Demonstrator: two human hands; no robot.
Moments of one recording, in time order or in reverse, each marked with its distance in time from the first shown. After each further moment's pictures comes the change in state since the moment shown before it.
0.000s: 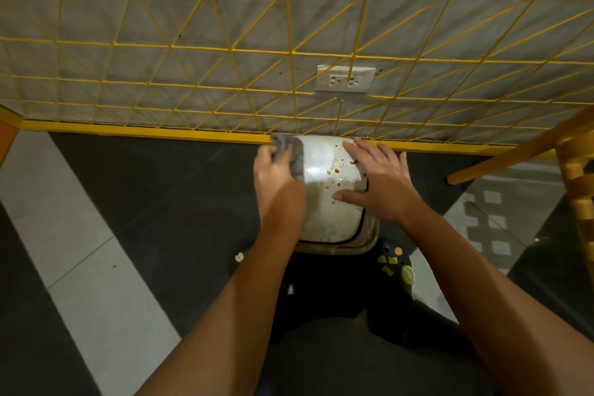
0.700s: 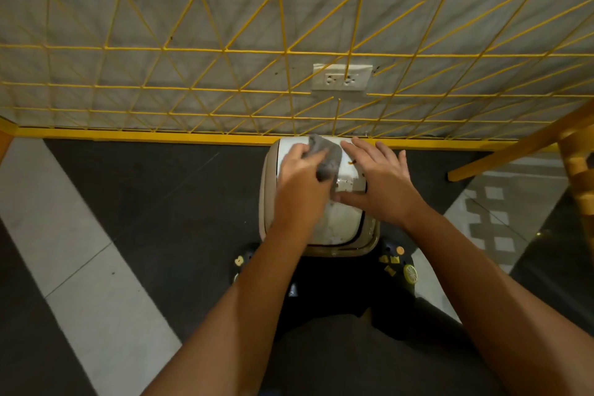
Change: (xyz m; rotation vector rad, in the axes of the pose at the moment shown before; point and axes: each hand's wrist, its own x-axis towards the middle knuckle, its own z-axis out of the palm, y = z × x) left_hand -0.004 0.029 -0.001 0.033 -0.252 0.132; right_hand -0.001 -0.004 -0.002 -0.009 0.013 0.014
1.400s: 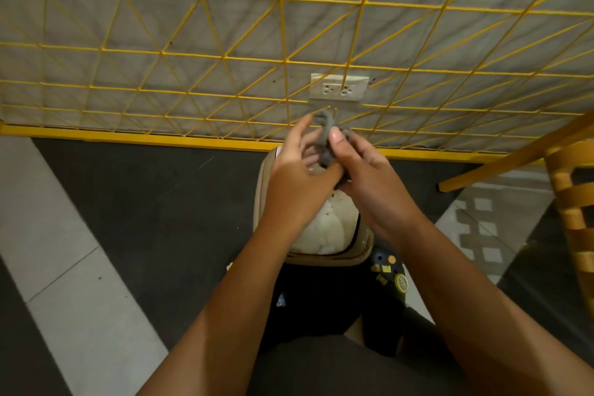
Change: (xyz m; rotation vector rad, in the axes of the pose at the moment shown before) left_hand -0.002 0.032 -0.039 -0.691 -0.102 -0.165; right_hand -0.011 -0.064 -0.037 1.335 -0.014 0.223
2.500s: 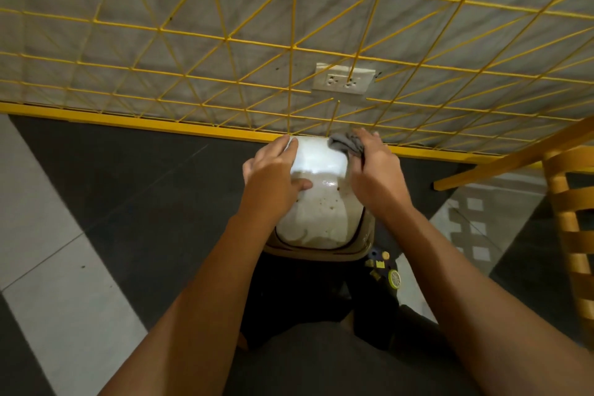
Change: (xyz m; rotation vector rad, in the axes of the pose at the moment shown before) left_hand 0.034 -0.061 -0.035 1.004 -0.111 0.056; right_hand 0.036 0.033 -0.020 -0.992 0.255 -0.200
